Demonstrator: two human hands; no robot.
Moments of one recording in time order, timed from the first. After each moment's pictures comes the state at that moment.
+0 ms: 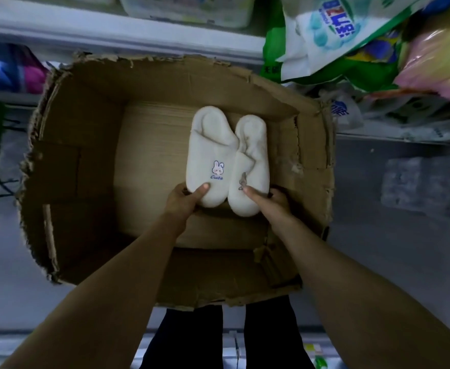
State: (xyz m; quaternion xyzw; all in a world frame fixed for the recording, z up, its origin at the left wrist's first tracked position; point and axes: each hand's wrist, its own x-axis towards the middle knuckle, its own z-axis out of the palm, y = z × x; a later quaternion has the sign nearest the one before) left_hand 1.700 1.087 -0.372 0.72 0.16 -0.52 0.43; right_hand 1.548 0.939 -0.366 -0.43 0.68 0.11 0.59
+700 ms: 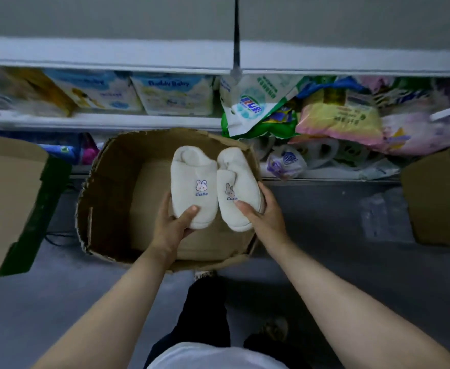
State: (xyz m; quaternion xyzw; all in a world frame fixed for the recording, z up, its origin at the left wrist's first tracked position) left_hand 1.599 1.105 -0.160 0.66 0.03 -0.40 0.63; right_hand 1.454 0.945 -0.181 -0.60 0.45 -0.14 0.64
